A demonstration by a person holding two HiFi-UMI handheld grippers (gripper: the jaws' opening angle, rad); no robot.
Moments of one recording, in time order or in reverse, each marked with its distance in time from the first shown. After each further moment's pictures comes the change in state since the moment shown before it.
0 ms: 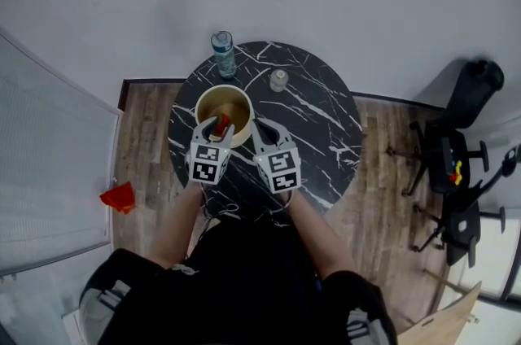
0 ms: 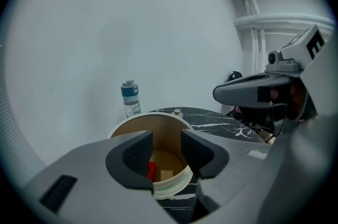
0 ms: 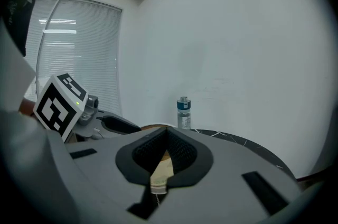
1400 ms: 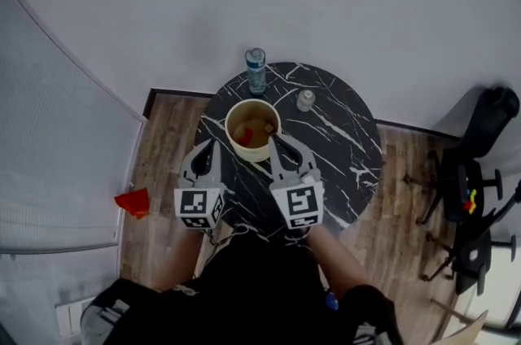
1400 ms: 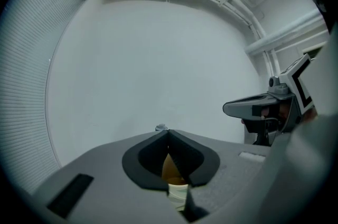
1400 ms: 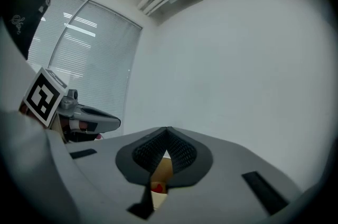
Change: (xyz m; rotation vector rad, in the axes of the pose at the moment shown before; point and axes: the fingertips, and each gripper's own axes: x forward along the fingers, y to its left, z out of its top) left arm -0.168 0.034 0.070 -0.079 -0.373 0.246; right arm -0.063 0.057 0.100 -0.168 -0.209 -0.007
